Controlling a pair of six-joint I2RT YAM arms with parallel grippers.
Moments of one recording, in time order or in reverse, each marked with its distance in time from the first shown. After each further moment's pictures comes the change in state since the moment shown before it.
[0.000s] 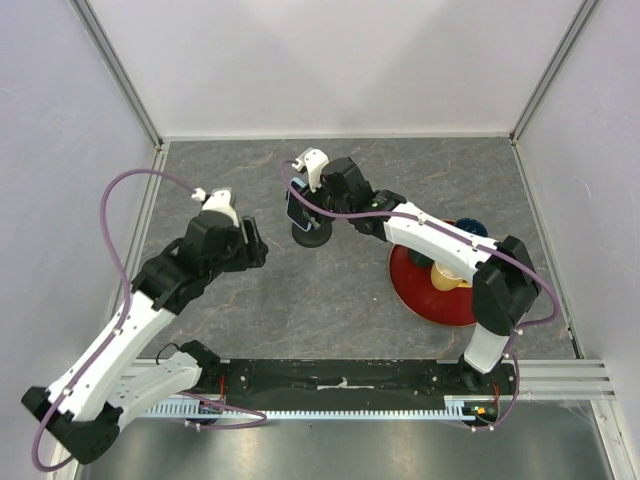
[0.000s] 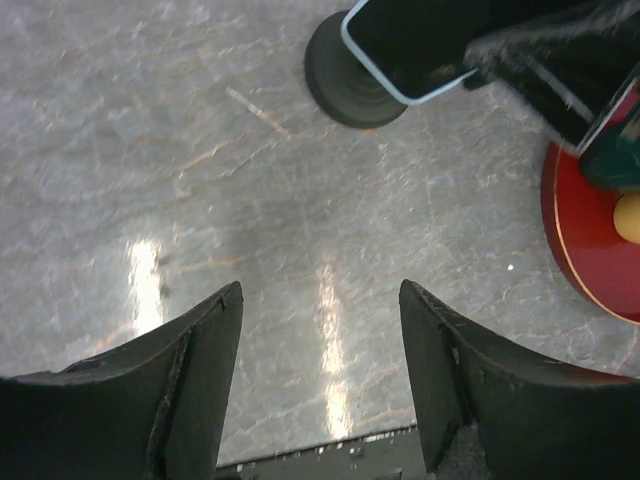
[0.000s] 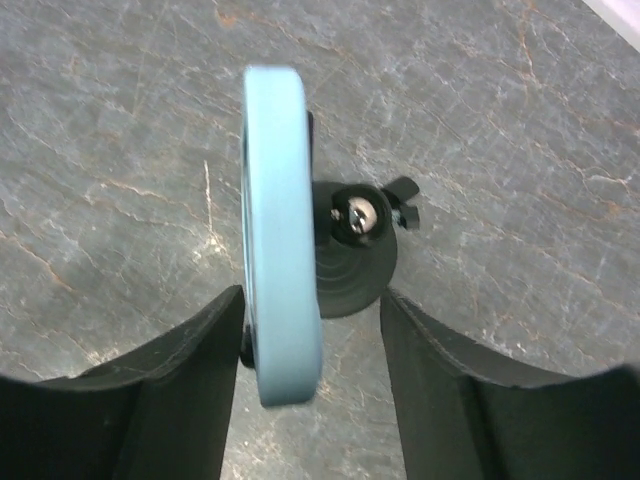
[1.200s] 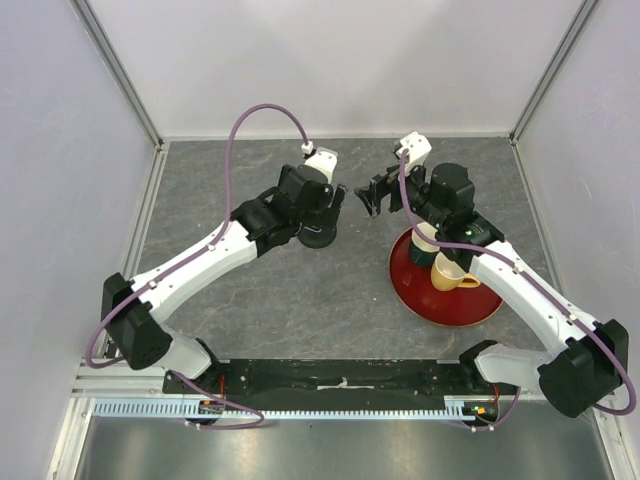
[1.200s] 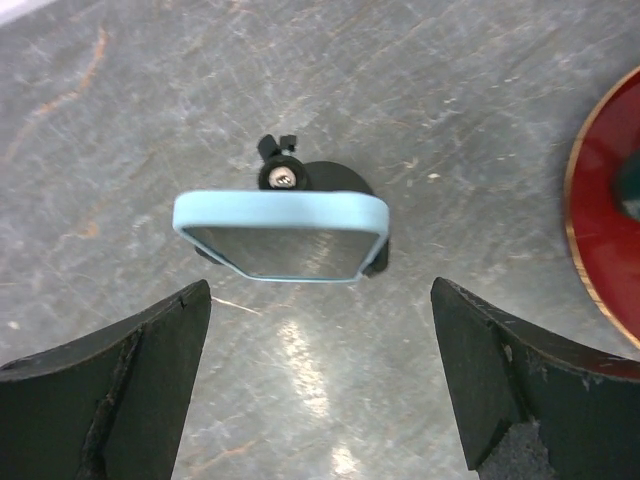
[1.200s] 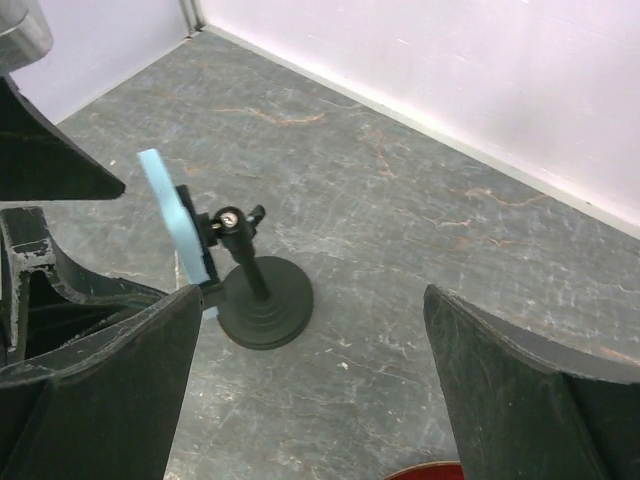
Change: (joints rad) left arm -0.217 0.630 0.367 0.325 -0.161 0.370; right arm -0.274 -0.556 -0.432 0.285 -0.227 0.048
